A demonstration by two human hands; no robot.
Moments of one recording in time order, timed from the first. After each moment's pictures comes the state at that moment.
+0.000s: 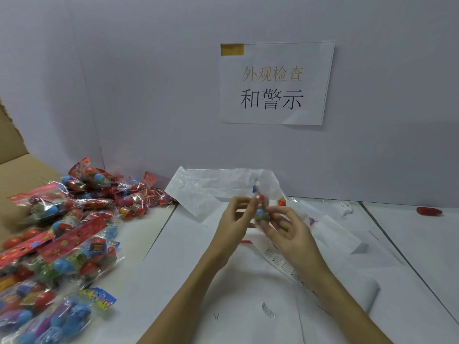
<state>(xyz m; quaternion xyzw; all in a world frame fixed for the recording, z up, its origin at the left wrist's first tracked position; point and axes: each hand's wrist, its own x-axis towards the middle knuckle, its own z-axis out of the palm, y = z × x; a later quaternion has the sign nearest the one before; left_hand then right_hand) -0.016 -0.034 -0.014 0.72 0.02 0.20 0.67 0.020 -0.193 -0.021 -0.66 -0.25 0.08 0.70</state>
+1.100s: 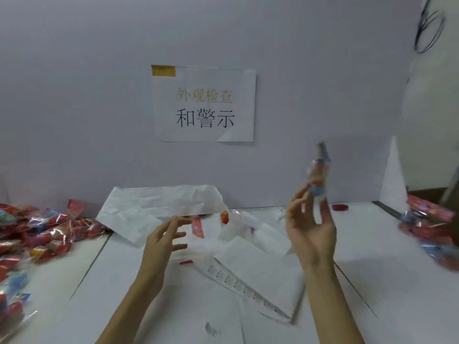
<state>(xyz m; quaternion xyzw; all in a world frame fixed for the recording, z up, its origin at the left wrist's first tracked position) -0.014 -0.019 -0.019 0.67 0.10 0.23 0.70 0.050 -0.303 0.038 -0.03 -0.05 0.14 0.99</state>
